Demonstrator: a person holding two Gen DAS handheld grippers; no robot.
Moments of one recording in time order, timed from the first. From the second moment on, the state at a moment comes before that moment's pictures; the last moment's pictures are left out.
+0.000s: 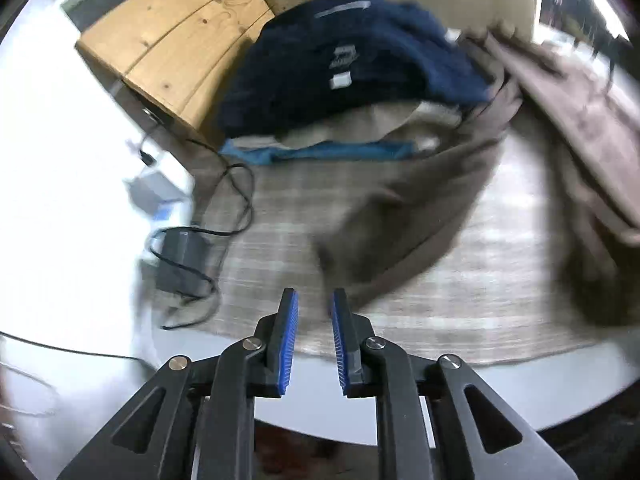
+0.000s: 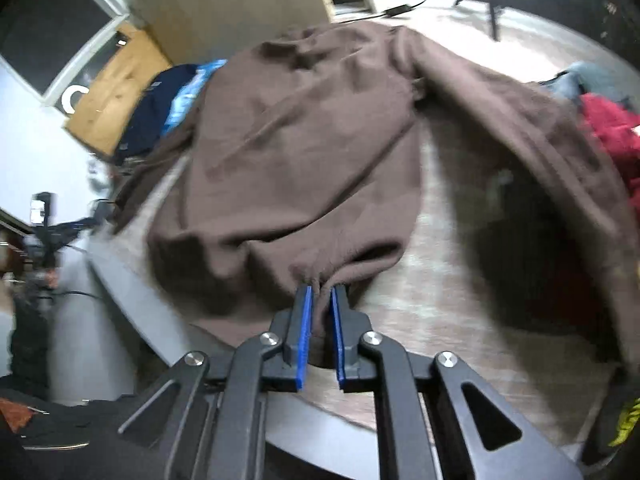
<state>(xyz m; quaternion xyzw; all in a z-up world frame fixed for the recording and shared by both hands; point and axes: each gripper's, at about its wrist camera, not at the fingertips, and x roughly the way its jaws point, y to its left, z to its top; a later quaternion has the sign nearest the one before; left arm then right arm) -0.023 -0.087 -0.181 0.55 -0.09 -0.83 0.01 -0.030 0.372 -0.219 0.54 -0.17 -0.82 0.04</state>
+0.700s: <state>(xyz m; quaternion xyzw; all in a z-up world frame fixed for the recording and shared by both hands) -0.066 0.104 -0.192 0.56 -0.06 -0.77 -0.31 -0.040 0.345 -0.262 0.59 -0.11 -0.80 0.06</state>
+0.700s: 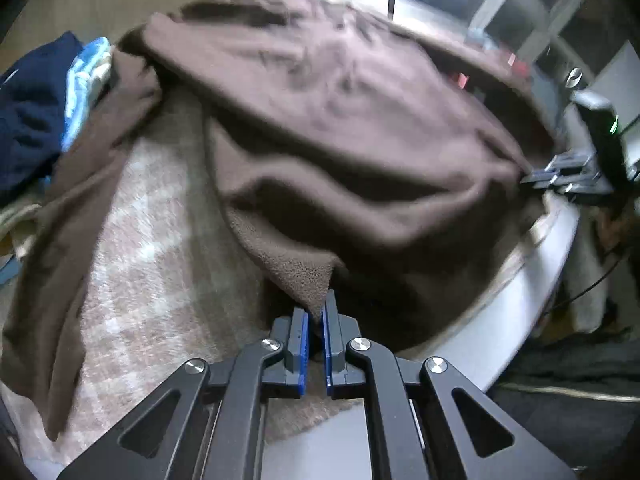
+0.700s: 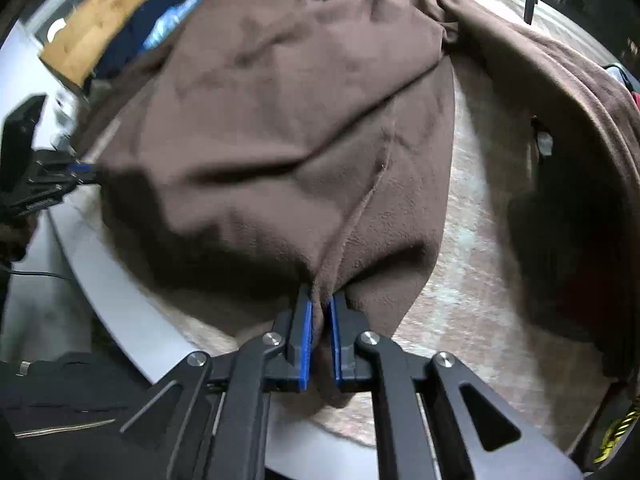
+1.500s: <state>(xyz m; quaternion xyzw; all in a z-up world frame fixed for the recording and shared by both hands) -0.019 0.055 -0.188 0.60 -0.04 -0.74 -0.30 0.031 0.422 -0.260 0.58 -0.21 -0.78 -0.04</state>
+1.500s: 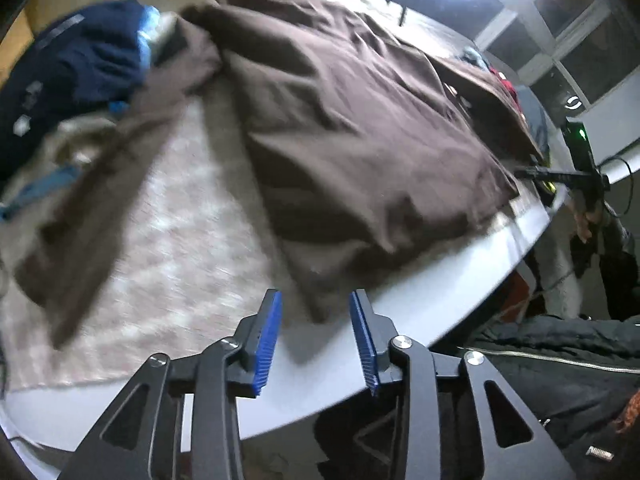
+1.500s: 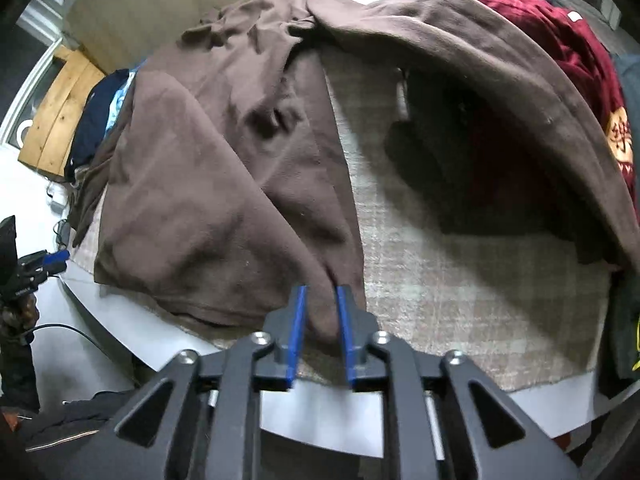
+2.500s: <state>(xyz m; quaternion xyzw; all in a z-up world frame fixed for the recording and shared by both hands) -0.022 0.033 -0.189 0.63 0.02 -0.74 -0.26 -0.035 0.431 -0.233 0.52 -0.22 -0.83 -0.01</state>
